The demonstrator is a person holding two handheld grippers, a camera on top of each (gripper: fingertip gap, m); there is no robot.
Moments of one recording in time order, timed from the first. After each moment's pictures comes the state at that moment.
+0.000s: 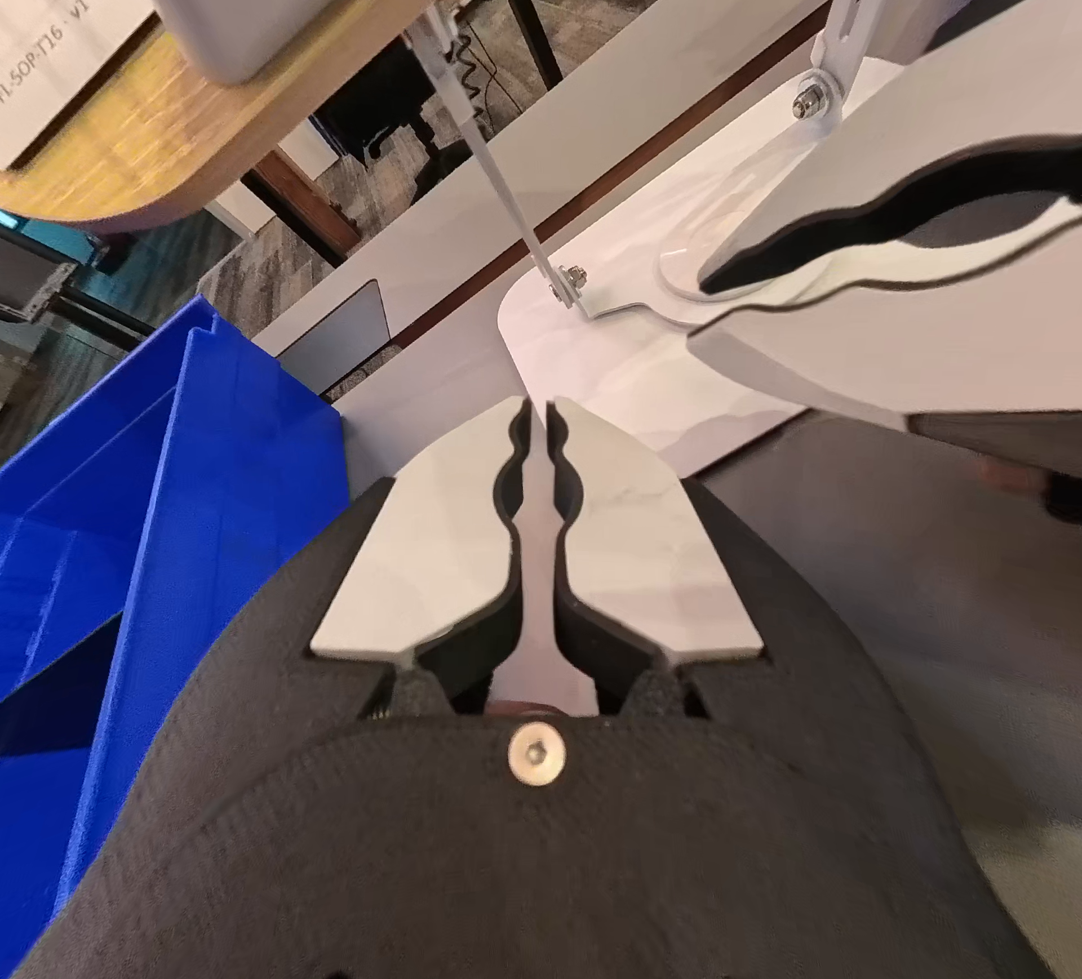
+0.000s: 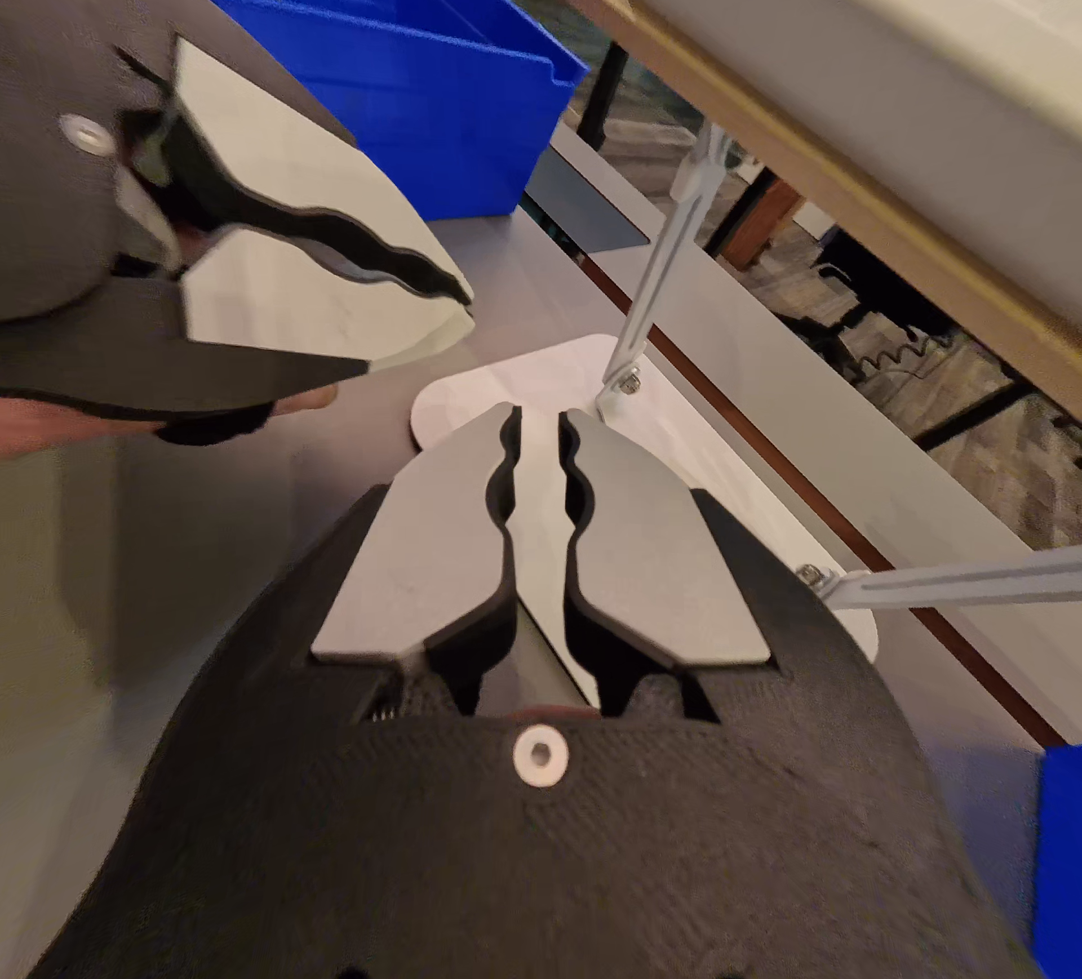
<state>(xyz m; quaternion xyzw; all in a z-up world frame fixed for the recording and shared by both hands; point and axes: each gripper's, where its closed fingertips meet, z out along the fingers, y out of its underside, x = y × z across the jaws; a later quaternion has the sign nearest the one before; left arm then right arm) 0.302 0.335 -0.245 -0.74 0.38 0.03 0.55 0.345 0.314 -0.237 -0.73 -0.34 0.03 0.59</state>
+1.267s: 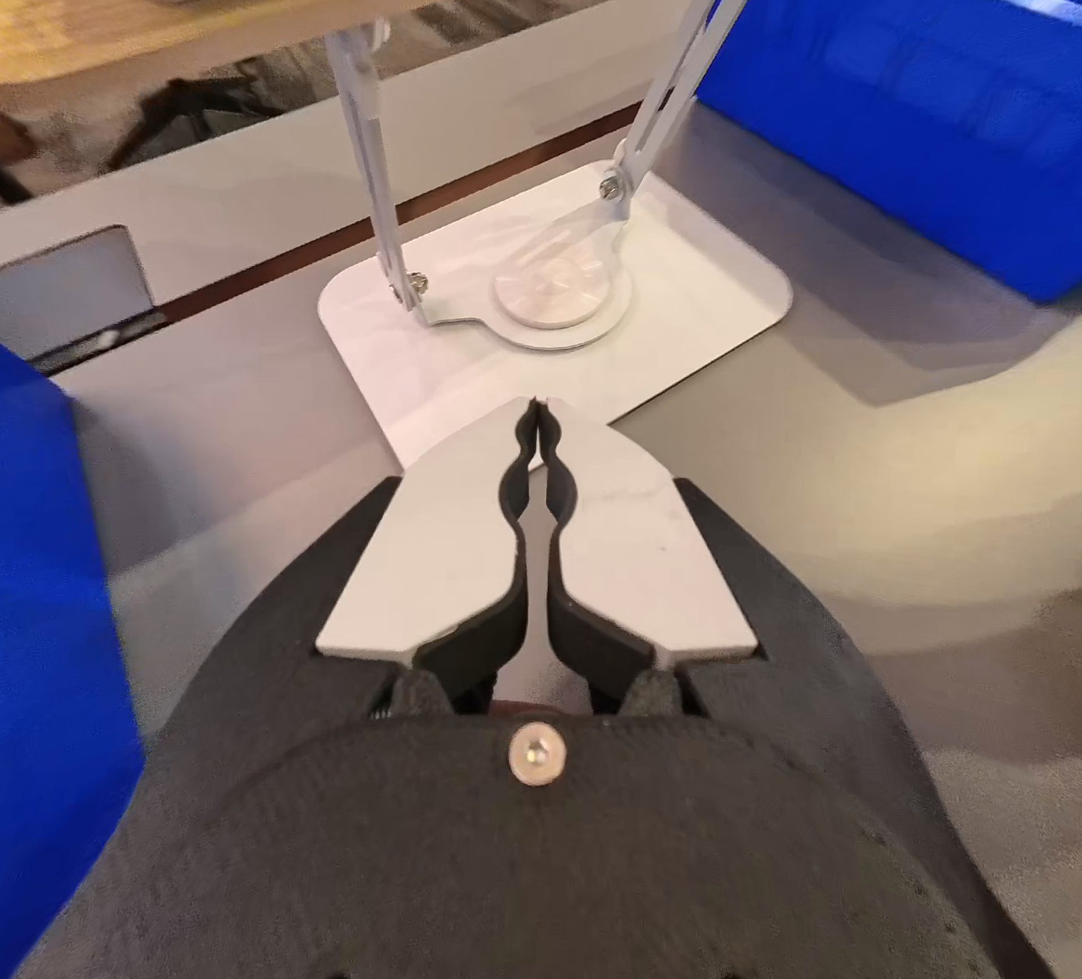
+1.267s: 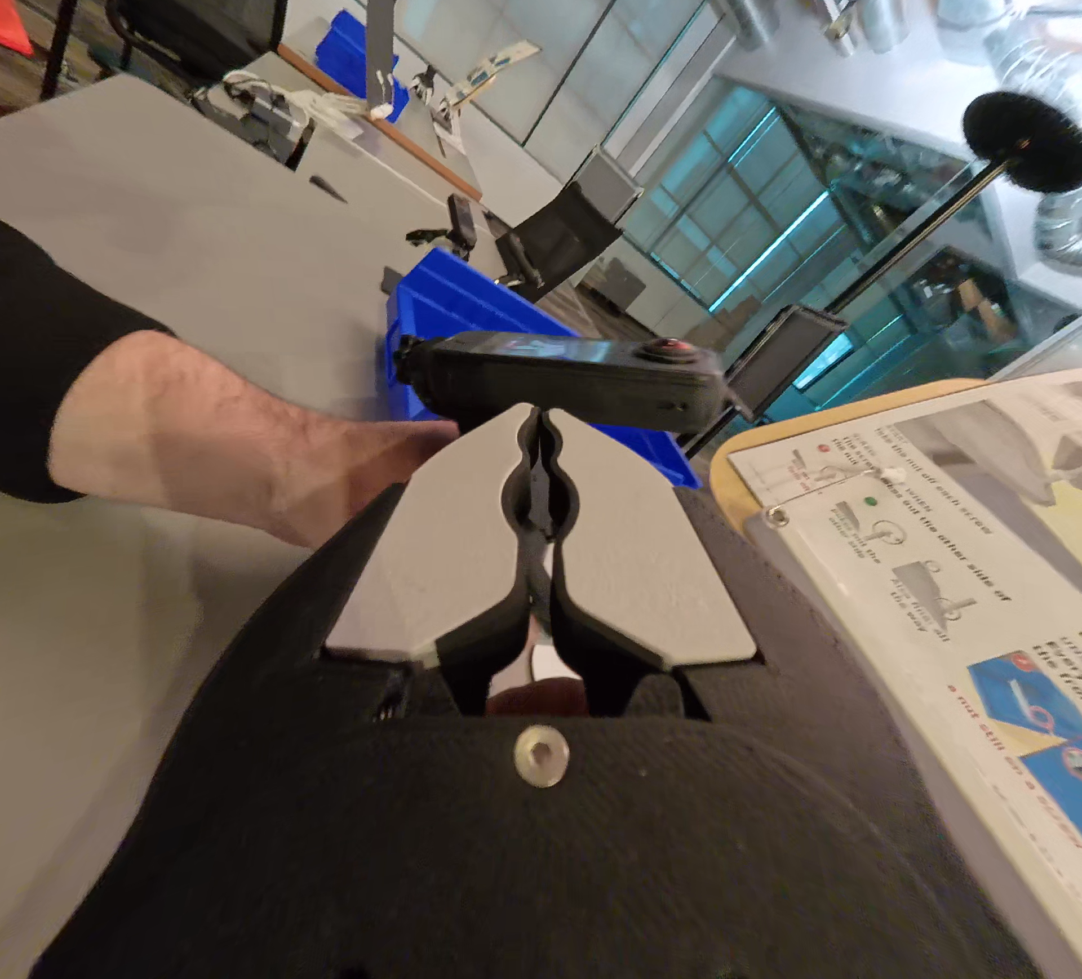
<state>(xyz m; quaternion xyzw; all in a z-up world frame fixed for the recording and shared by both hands) 0.328 0.298 -0.242 -0.78 0.36 -0.21 0.47 0.263 0.186 -0.128 -0.48 -0.52 0.12 0.69</state>
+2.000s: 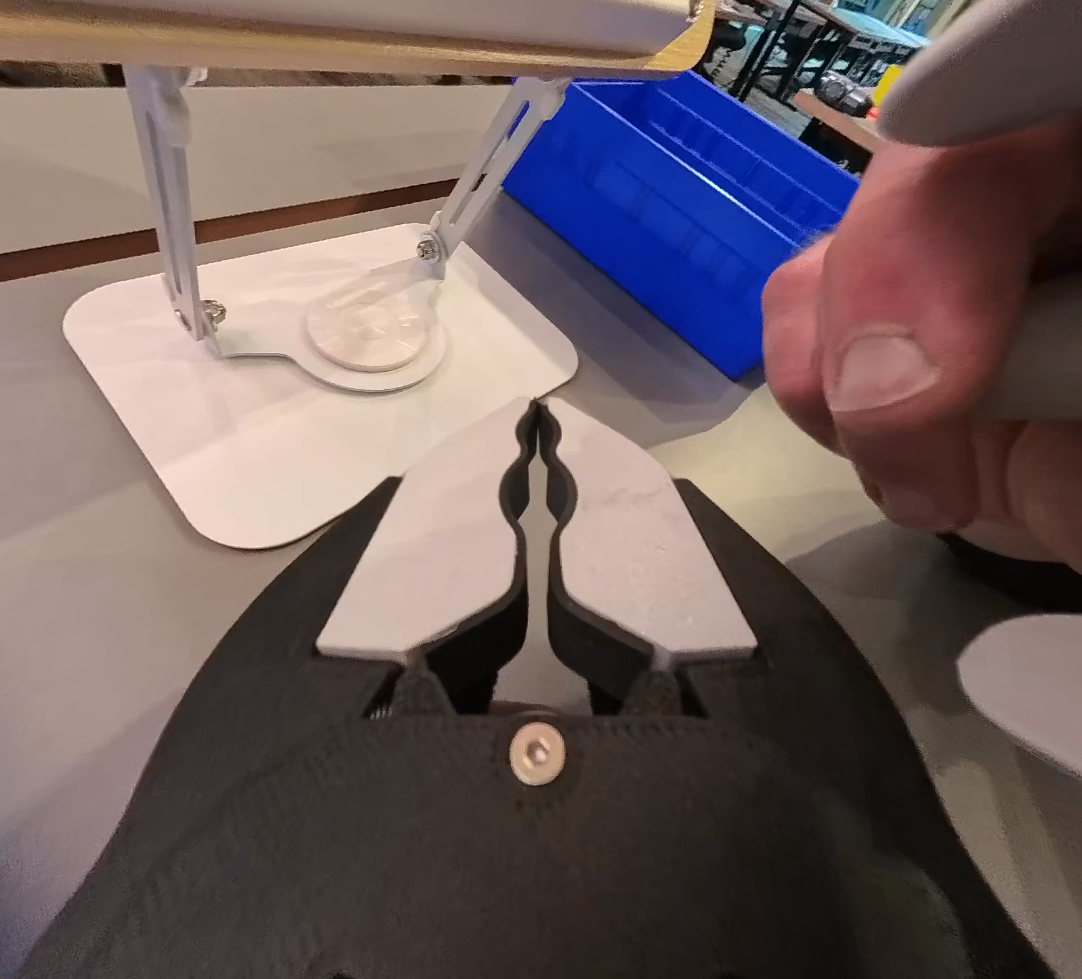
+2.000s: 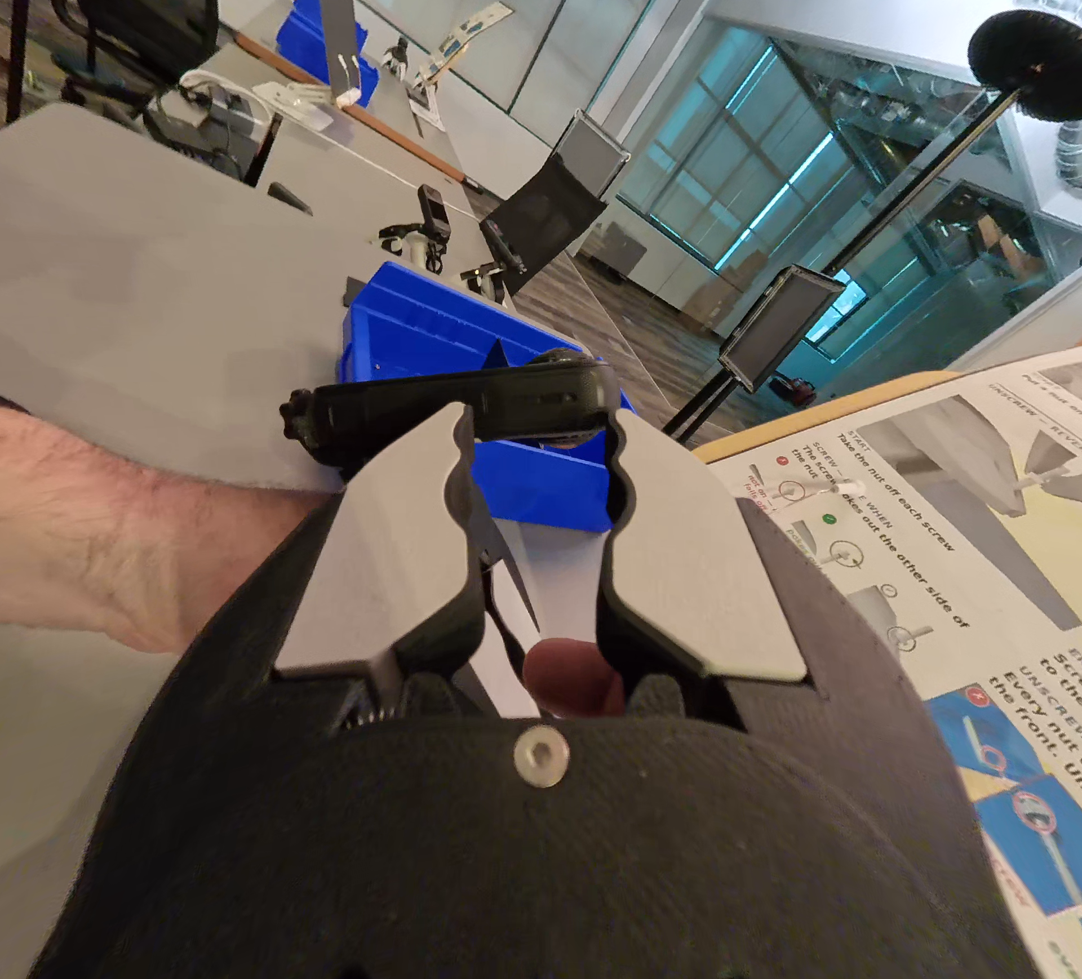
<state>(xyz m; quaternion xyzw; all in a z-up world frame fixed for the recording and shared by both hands) 0.361 0.254 -0.213 -0.74 0.34 -0.40 0.42 0.255 0.217 -0.093 -0.52 -0.50 0.12 0.68</state>
